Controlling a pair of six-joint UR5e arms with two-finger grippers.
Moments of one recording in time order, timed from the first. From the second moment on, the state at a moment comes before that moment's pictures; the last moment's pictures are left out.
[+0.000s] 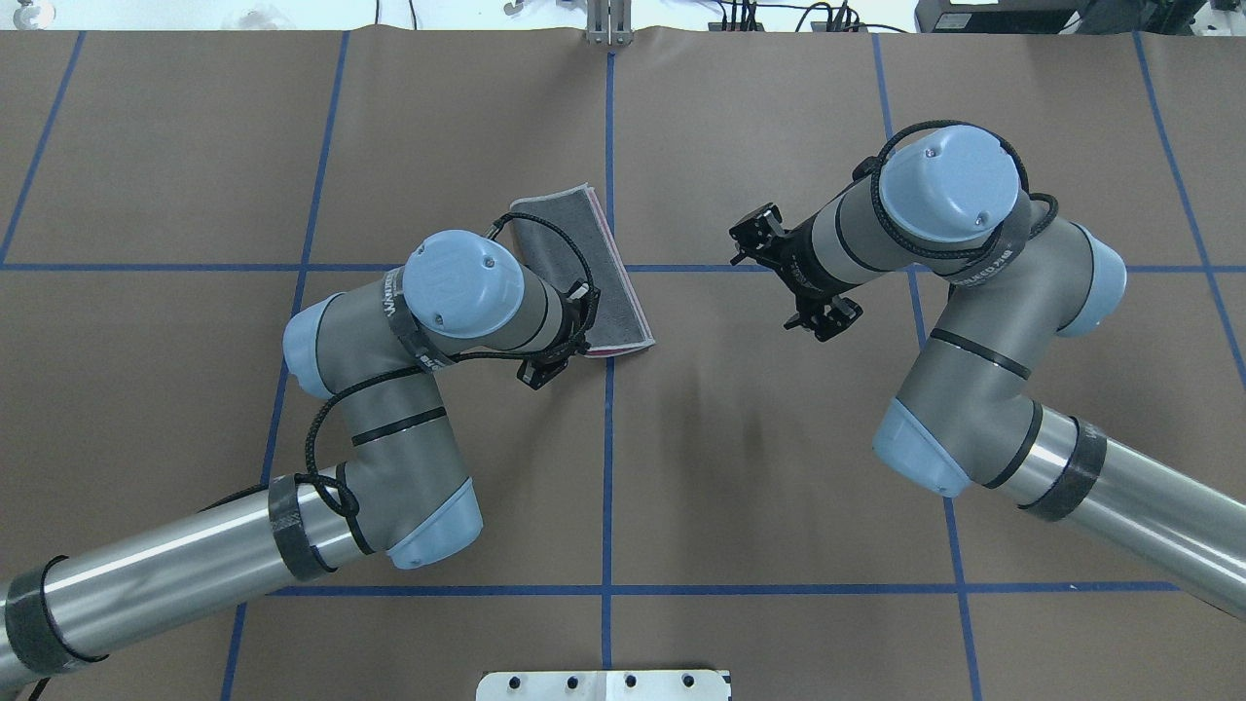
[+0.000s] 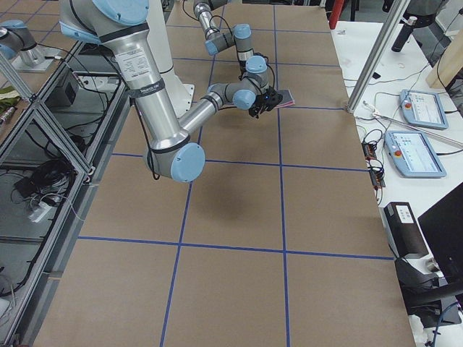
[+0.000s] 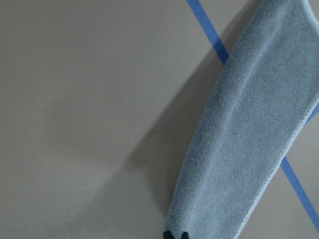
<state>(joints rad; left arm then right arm) -0.45 -2.22 -1.61 -1.96 -1.77 -2.23 0.69 -1.11 1.73 -1.23 1.95 2.00</state>
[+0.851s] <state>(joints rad) -0.35 -2.09 -1.82 -1.84 -1.77 -2.22 0.69 -1.10 1.72 -1.23 1.95 2.00</state>
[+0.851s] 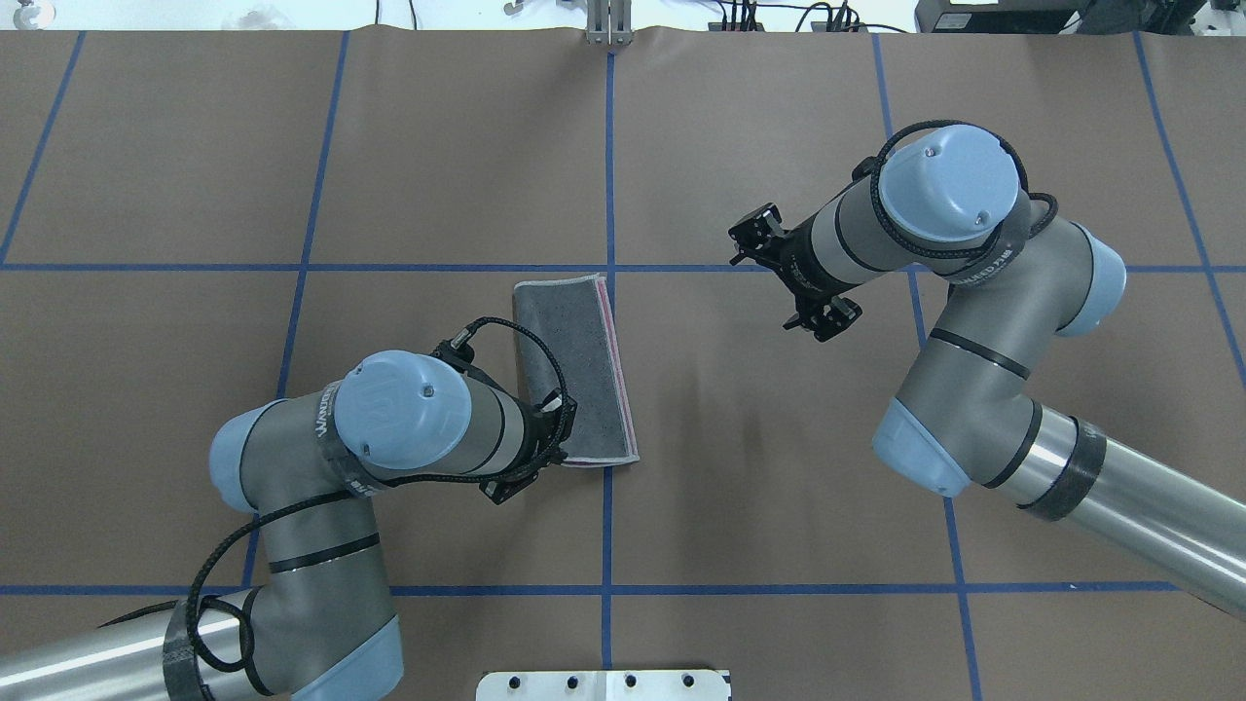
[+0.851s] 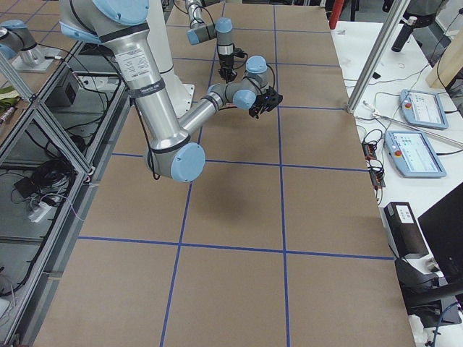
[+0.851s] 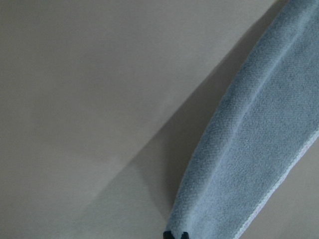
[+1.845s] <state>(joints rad) -0.51 -2.22 -1.66 -1.85 -1.77 -2.12 0.69 -1.11 1.72 -1.23 1.95 2.00</state>
